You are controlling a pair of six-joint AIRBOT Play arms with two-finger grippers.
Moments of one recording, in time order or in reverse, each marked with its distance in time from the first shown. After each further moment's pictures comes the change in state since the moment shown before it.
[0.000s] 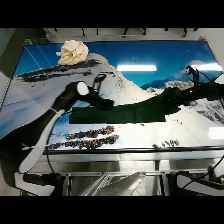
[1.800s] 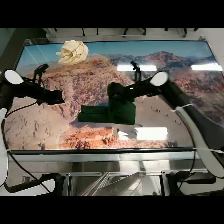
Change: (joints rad) left arm 0.602 0.296 -0.096 0.070 -0.348 0.149; right arm 0.642 -0.212 0.140 0.207 -0.505 0.218
